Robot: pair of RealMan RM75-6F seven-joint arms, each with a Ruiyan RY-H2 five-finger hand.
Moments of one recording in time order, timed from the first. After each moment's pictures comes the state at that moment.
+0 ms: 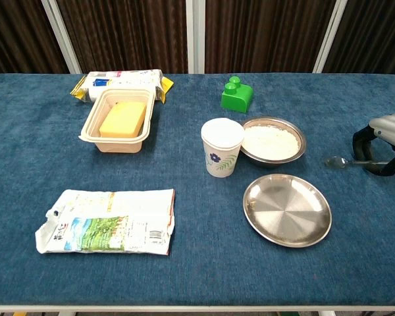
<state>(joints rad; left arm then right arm) -0.08 -1.23 -0.05 -1.53 1.43 1.48 0.16 0.52 -1.59 0.08 -0.99 -1.36 0.91 -0.08</state>
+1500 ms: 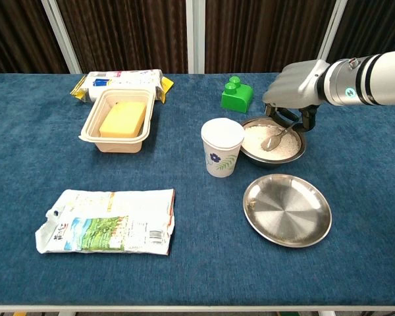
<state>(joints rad) -0.07 -1.23 -0.05 -1.50 1.45 1.51 0.12 1.17 -1.48 -0.07 -1.33 -0.72 0.63 -0.92</state>
